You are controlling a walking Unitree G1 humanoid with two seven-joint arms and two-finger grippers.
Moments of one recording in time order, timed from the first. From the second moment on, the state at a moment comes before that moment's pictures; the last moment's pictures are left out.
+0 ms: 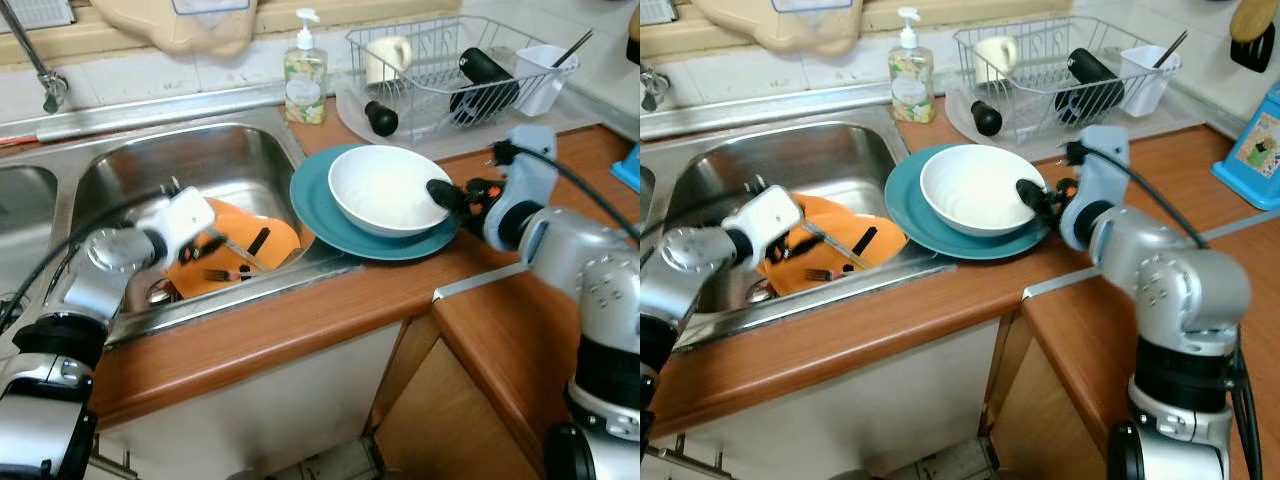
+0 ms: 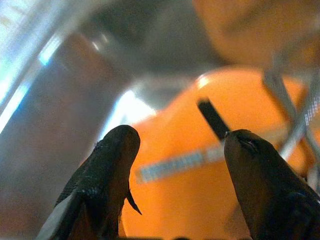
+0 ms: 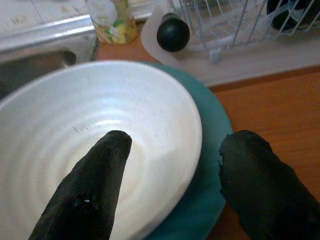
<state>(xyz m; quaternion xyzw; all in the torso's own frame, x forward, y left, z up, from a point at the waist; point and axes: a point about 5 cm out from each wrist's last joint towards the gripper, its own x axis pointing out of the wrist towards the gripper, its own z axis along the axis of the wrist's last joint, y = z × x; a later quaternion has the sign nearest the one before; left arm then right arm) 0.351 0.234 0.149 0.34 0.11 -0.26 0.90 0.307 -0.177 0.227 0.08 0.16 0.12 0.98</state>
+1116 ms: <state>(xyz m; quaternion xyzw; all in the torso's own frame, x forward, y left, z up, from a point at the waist) 0.310 0.176 0.186 -0.02 0.00 -0.26 0.96 0.303 -0.169 0.201 0.24 0.24 0.13 0.93</state>
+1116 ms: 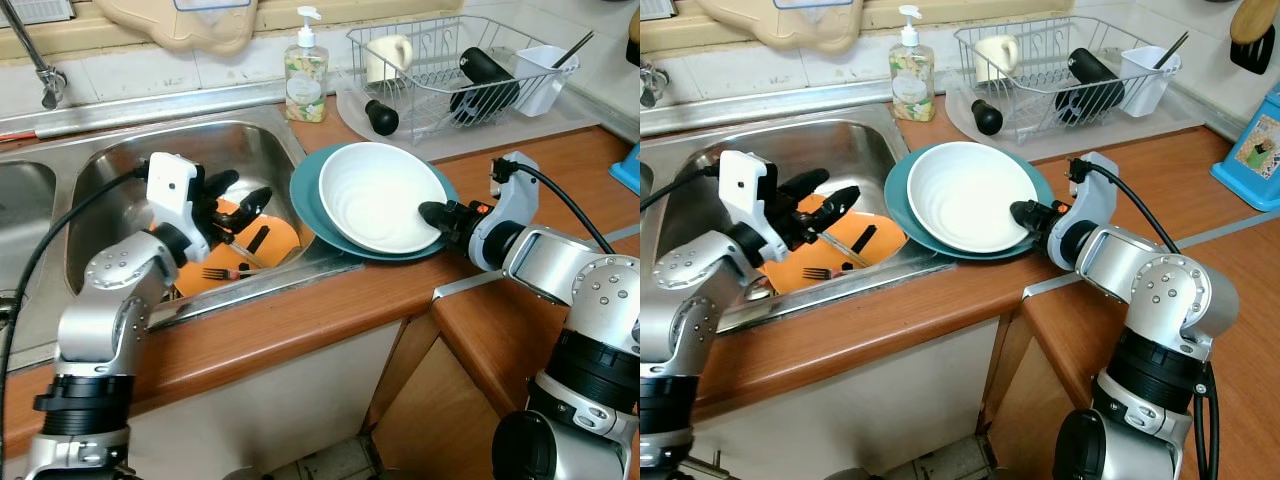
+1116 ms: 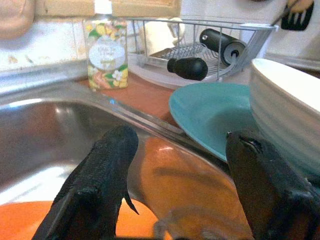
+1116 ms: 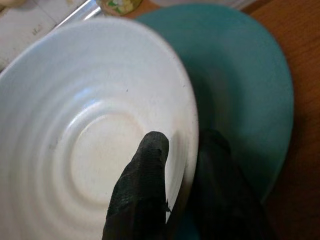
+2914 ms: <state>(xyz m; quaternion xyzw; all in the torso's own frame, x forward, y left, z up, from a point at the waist) 0.319 0.129 0.201 -0.22 0.02 -0.34 0.91 0.303 -0.137 0.257 0.14 0.03 0.21 0.97</state>
